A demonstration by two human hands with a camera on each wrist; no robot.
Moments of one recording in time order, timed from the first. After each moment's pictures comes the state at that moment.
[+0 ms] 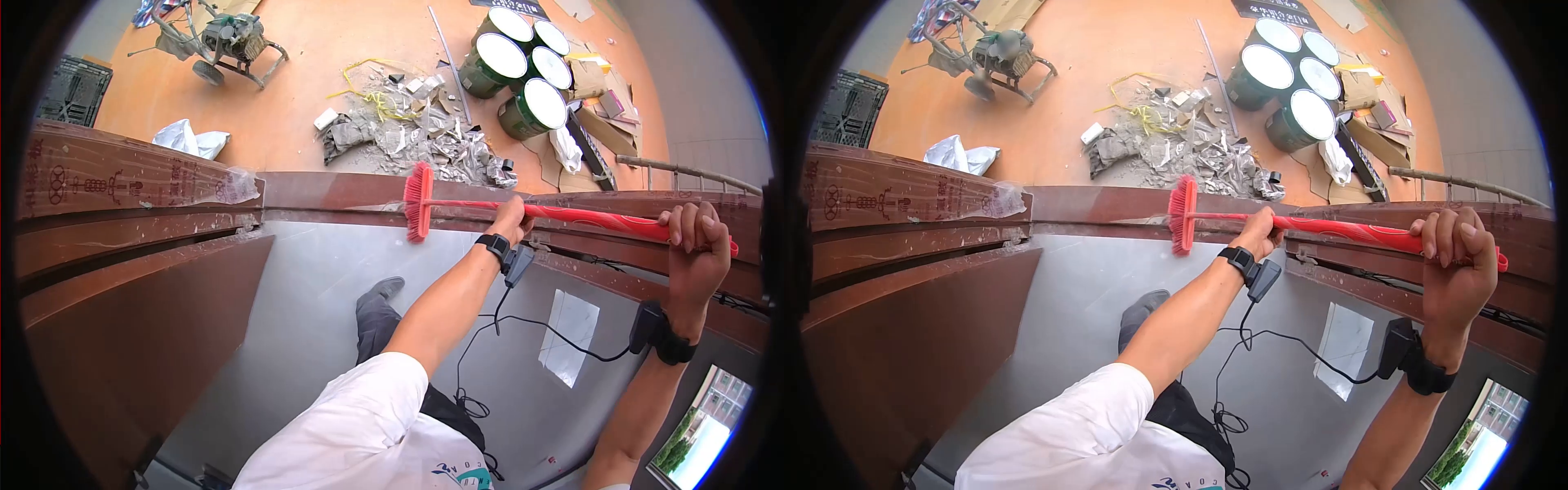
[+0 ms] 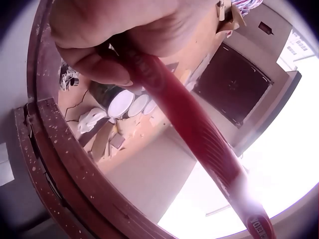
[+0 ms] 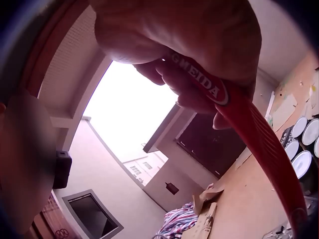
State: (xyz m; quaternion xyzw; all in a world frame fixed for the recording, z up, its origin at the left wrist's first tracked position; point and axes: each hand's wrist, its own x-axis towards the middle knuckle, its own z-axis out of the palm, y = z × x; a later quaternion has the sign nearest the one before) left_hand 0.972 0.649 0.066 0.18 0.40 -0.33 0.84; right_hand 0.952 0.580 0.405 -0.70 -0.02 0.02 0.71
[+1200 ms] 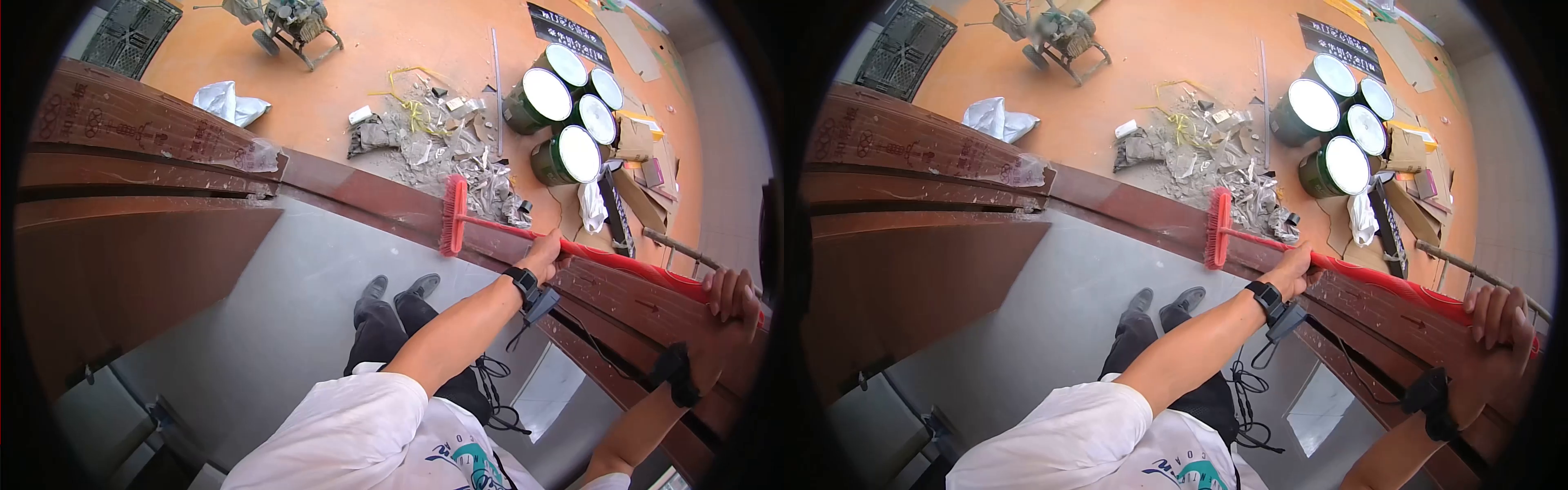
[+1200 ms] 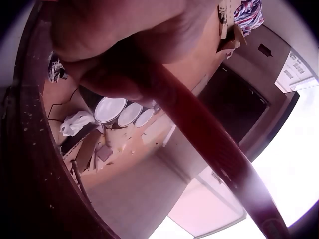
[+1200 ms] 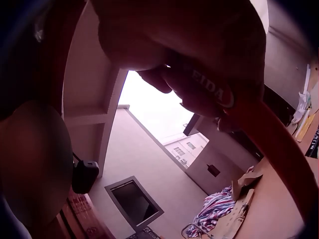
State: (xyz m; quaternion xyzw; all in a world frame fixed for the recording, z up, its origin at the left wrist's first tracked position) left_hand 1.047 0.520 0.096 0.14 0.37 -0.30 0.87; right_hand 1.057 0.422 0.438 -0.67 -0.10 0.07 0.73
